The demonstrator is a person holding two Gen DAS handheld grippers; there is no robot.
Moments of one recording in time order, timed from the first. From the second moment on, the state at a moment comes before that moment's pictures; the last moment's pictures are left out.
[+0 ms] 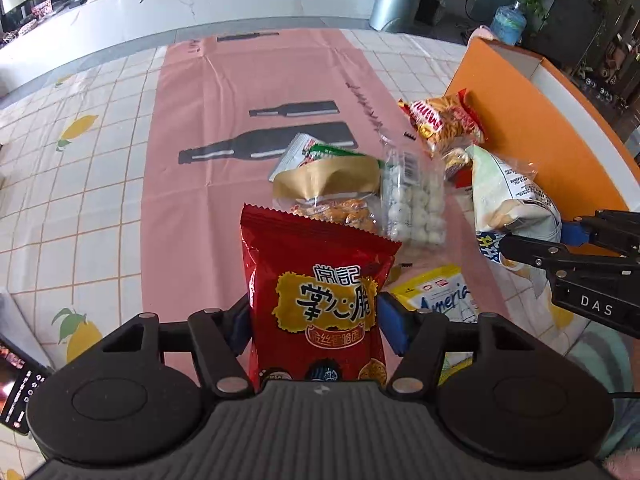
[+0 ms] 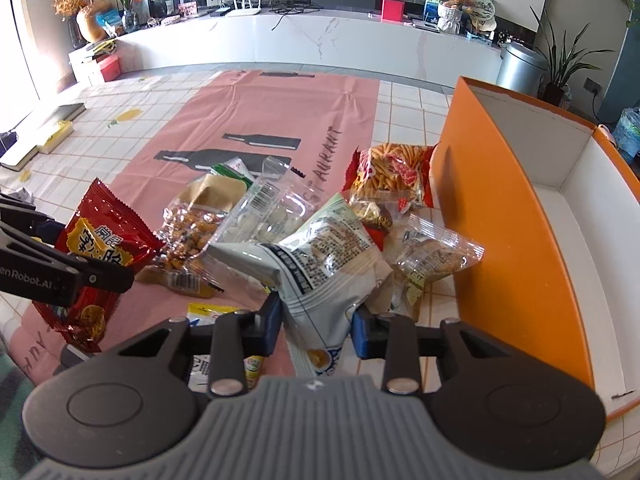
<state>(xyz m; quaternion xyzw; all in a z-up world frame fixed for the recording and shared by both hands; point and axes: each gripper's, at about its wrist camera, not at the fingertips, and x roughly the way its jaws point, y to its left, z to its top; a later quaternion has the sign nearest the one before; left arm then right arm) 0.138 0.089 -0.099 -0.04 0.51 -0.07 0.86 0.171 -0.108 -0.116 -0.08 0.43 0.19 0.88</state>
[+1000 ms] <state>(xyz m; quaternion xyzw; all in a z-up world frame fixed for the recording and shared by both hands) 0.192 -0.129 0.034 0.00 0.43 -0.19 0.88 0.179 -0.296 0.008 -0.15 0.38 0.19 0.89</state>
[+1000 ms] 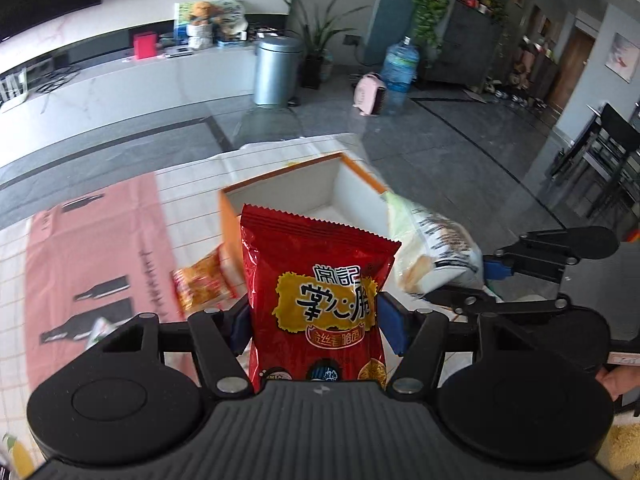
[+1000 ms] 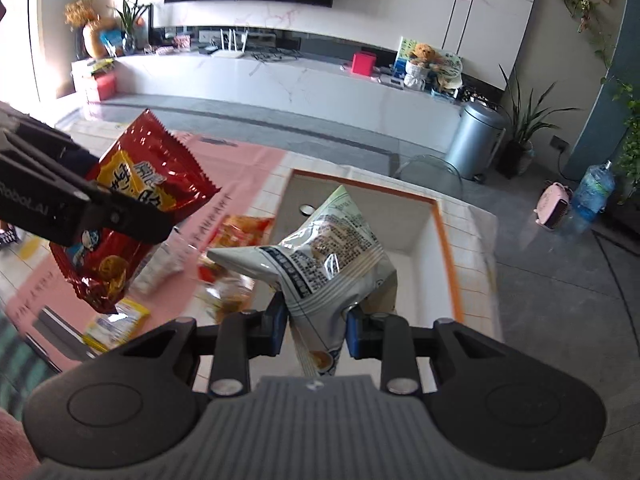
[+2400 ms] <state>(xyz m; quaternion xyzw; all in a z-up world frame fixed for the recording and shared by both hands) 0.303 -0.234 -0.097 0.11 0.61 -0.26 0.74 0.320 -0.325 -0.108 -0.26 0.59 0.26 0.72</state>
